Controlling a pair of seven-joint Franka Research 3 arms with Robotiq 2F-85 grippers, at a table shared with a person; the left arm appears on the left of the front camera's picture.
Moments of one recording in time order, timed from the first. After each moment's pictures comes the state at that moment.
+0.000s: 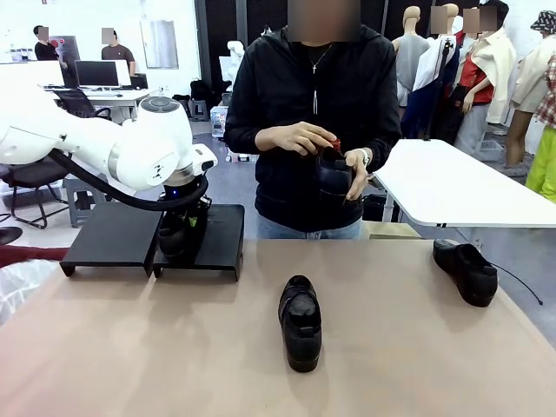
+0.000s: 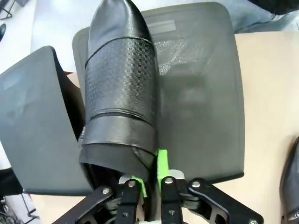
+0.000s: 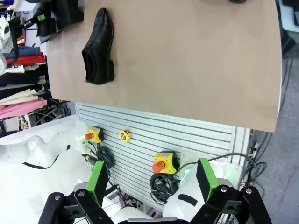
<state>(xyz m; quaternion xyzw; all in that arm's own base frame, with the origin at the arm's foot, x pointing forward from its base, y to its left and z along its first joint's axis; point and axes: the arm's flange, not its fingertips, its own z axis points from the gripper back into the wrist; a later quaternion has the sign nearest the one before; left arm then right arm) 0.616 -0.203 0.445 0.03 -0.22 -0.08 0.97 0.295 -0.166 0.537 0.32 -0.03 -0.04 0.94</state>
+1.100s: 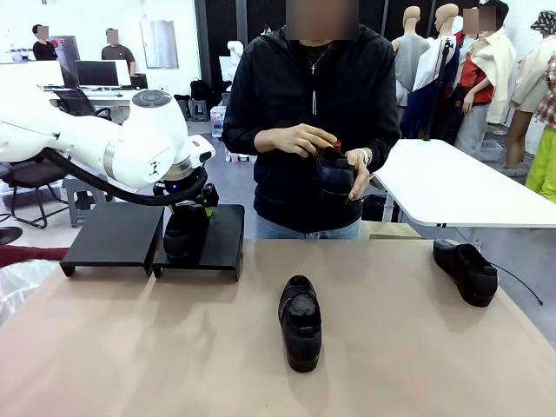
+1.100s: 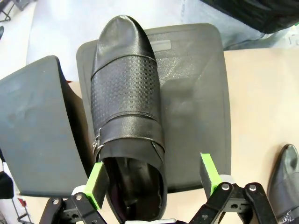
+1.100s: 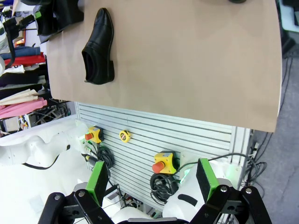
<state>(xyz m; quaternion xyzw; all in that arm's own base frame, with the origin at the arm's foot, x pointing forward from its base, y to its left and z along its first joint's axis) 0.611 -0.202 0.460 0.01 -0.25 -0.06 0.97 0.295 -0.166 0.537 0.32 -0.03 -0.04 0.94</state>
